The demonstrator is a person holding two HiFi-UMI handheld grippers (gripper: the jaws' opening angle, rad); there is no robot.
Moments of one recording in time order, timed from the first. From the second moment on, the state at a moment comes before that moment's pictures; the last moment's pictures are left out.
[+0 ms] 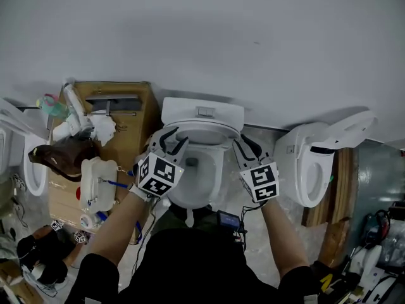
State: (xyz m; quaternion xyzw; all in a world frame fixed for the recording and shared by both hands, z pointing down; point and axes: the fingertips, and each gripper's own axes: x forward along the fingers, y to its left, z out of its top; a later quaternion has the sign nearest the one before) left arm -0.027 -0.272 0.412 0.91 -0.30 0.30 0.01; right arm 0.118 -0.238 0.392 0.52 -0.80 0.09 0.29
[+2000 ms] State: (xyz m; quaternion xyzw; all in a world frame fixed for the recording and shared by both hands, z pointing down) left arm -0.016 -0.295 0.530 0.88 -0.27 0.39 0.08; right arm 0.105 -0.262 0.515 0.47 -0.77 0.11 0.41
